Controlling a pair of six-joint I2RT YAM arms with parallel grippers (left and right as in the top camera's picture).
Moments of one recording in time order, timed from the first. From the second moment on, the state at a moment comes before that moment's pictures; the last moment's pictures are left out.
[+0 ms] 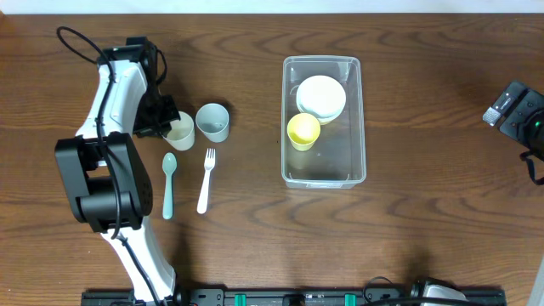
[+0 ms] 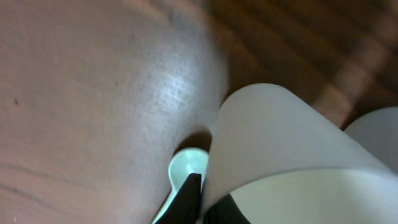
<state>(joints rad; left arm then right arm) 0.09 2.10 1.71 -1.28 -0.04 -0.31 -0.25 1.29 1.73 -1.32 0.16 0.33</state>
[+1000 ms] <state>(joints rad) -0.72 1.94 2.00 -1.29 -0.07 -0.25 -0.25 1.29 1.73 -1.32 0.16 0.33</state>
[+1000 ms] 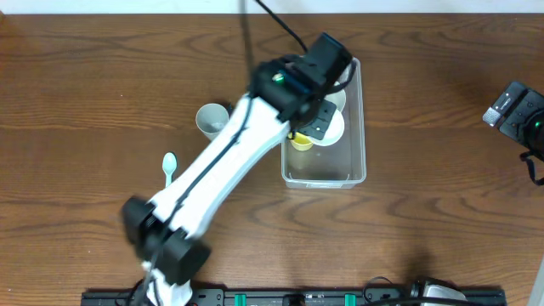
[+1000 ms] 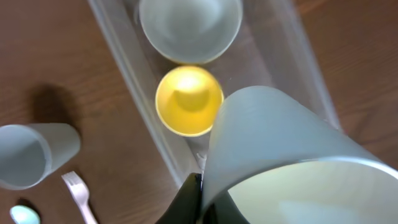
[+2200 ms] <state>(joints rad) -0.50 1.96 2.03 -1.34 -0.17 -0.28 -0.25 1.29 1.73 -1.32 0.16 0.33</state>
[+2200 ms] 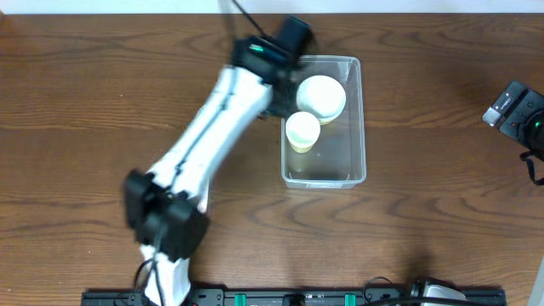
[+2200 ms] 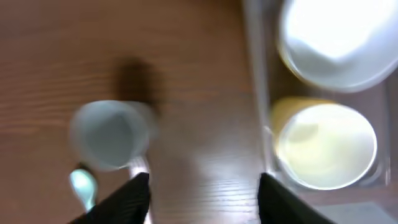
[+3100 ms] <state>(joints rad) -0.15 2.12 1.84 -1.35 -0.06 -0.28 -0.25 1.29 1.73 -1.32 0.16 0.33</state>
